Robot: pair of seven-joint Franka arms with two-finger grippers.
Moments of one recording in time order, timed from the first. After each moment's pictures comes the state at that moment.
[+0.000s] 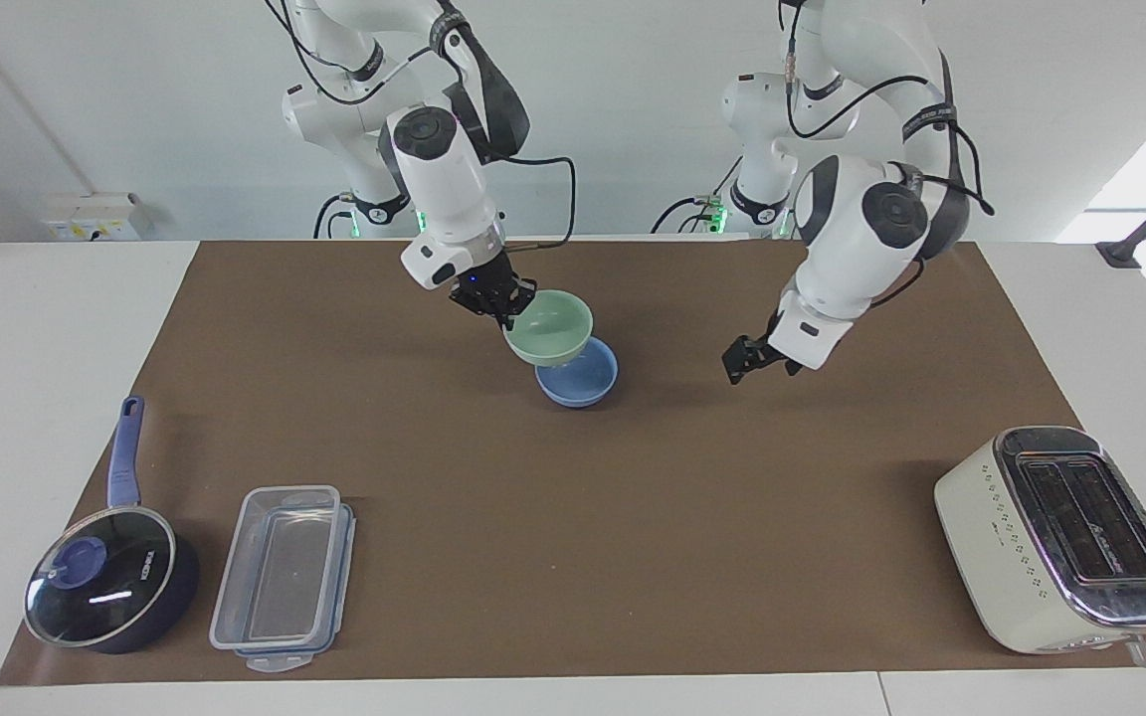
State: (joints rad) left arm -0.13 0.16 -0.04 -1.78 -0.13 1.83 -0.17; right arm 0.40 0.09 0.10 -2.03 0.20 2.17 0.53
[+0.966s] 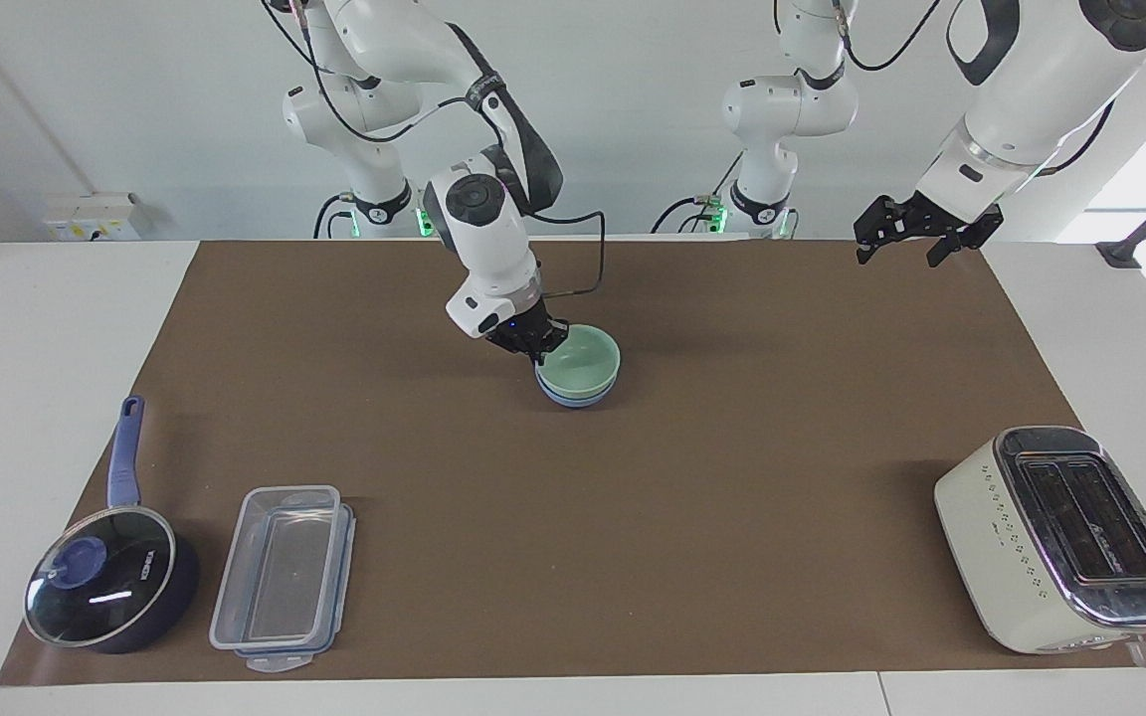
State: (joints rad) left arm -0.06 -0.02 -0.05 -1.61 -0.03 1.43 0.02; right arm 0.45 0.17 0.09 -2.08 0.20 2.30 0.53
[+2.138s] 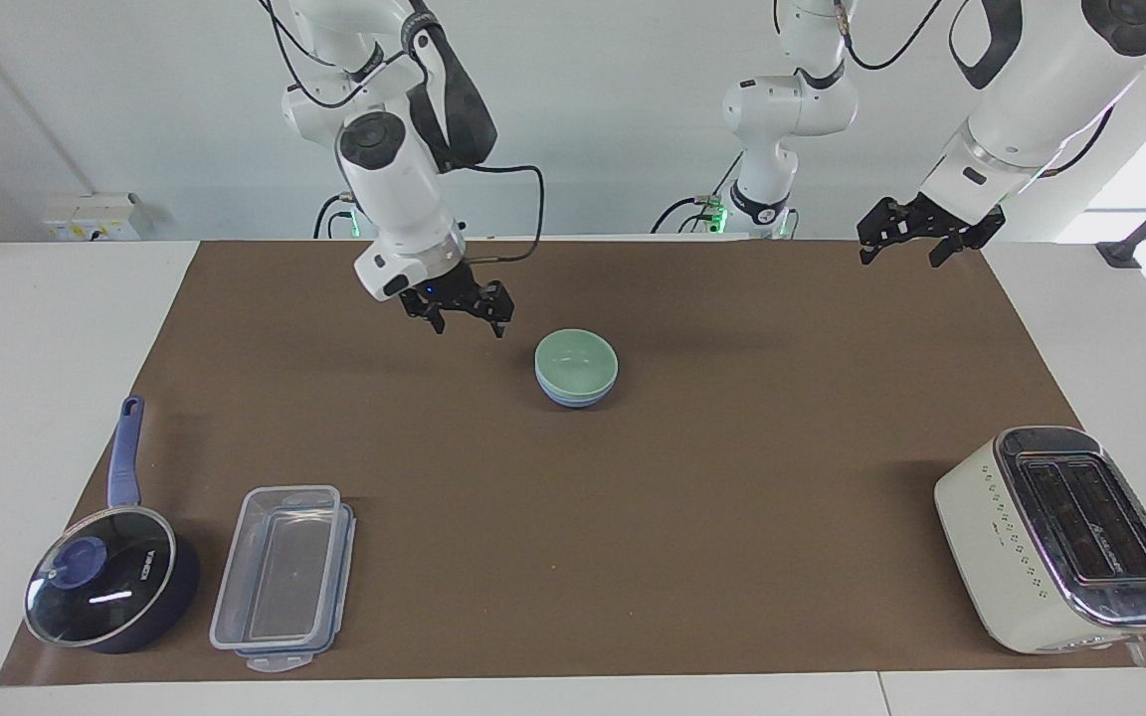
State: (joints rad) left arm -0.02 -0.03 -0.06 -1.62 -0.03 1.44 0.02; right arm 0.20 -0.06 0.07 -2.05 0.16 2.01 0.43
